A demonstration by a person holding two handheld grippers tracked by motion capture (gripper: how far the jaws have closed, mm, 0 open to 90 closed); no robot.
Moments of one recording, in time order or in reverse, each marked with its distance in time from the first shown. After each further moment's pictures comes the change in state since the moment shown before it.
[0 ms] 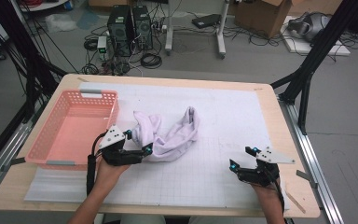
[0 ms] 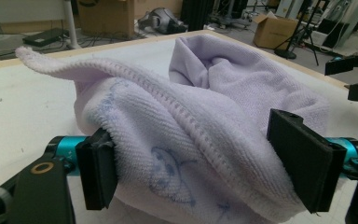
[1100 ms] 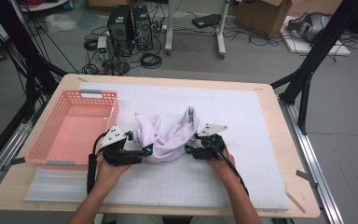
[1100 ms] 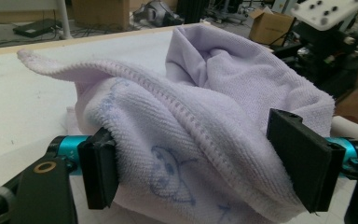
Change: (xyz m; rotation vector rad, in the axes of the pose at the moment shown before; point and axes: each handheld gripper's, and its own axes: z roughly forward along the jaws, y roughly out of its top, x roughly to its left) left arm 0.004 -0.004 0.004 0.029 -0.022 -0.020; right arm 0.053 0.058 0.149 0.205 0.206 -0.195
